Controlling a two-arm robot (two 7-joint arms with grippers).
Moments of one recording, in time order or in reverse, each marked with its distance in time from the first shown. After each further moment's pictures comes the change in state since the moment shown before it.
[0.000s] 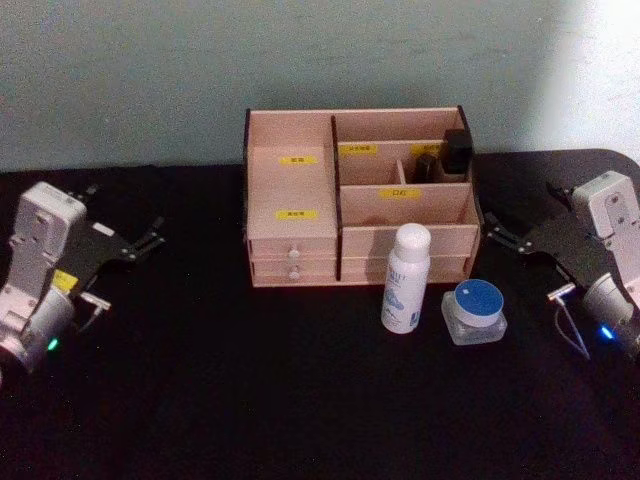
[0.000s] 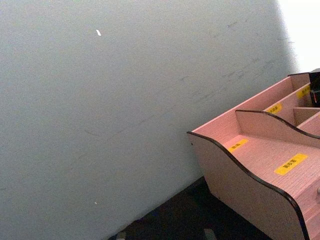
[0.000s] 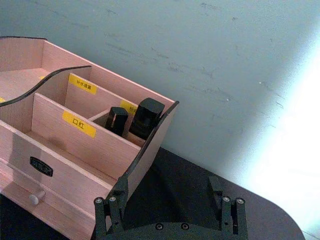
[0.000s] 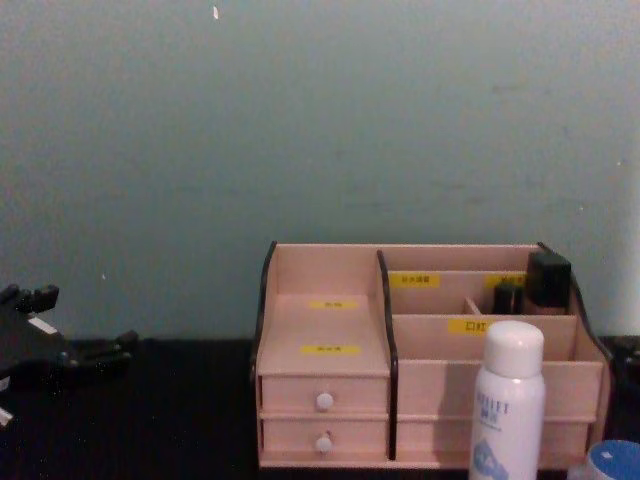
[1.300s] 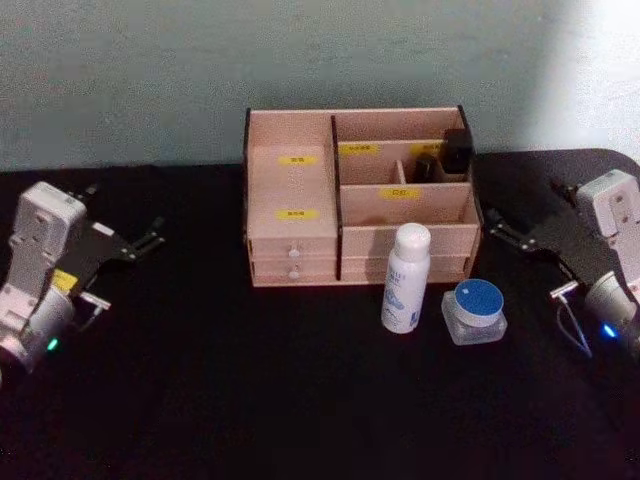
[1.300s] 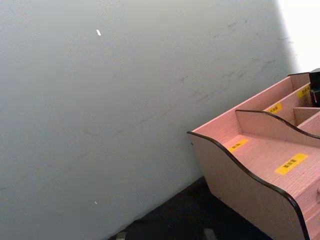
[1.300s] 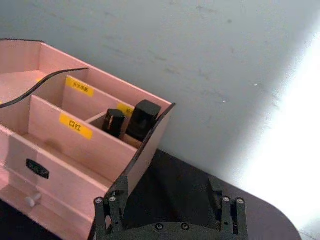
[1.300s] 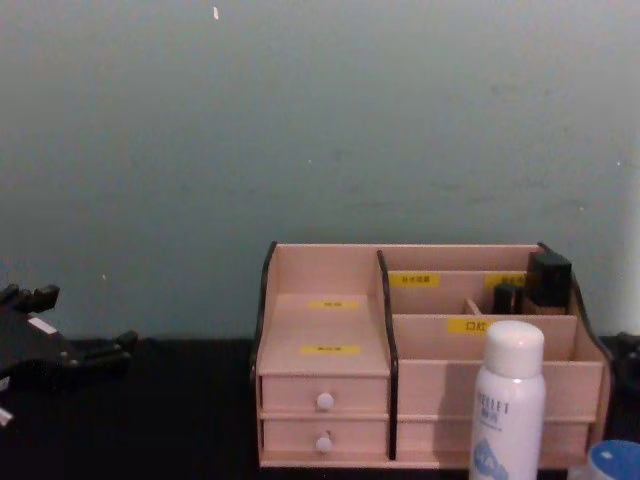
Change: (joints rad) left arm 0.000 0.000 0.000 0.000 0.000 0.000 0.000; right arm -0.006 -0.006 0.015 0.002 -0.008 -0.014 -0.002
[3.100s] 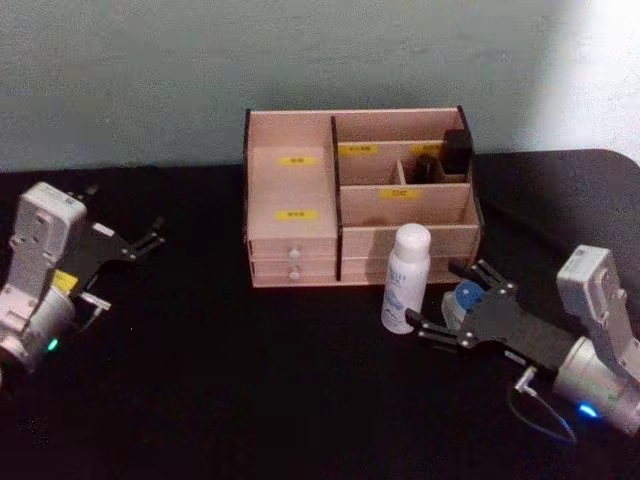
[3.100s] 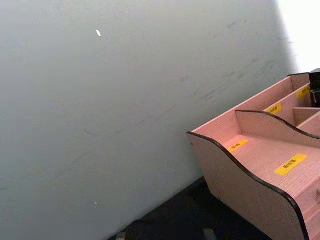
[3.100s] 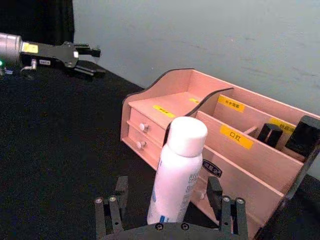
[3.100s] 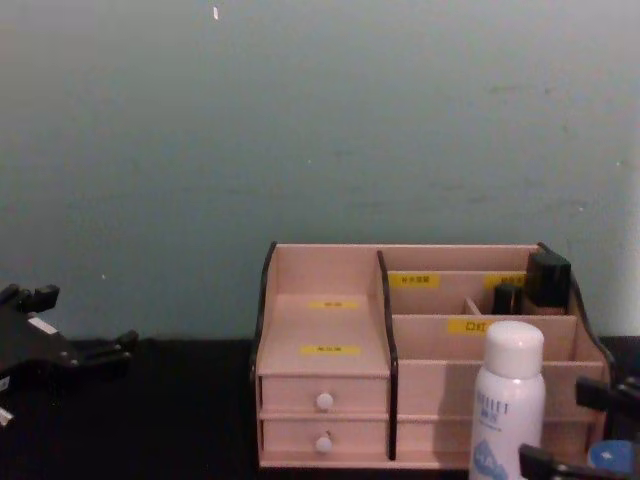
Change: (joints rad) left arm 0.000 0.000 0.000 0.000 0.000 0.000 0.000; right arm -0.151 0.011 0.029 -0.123 0.116 -0.075 0.460
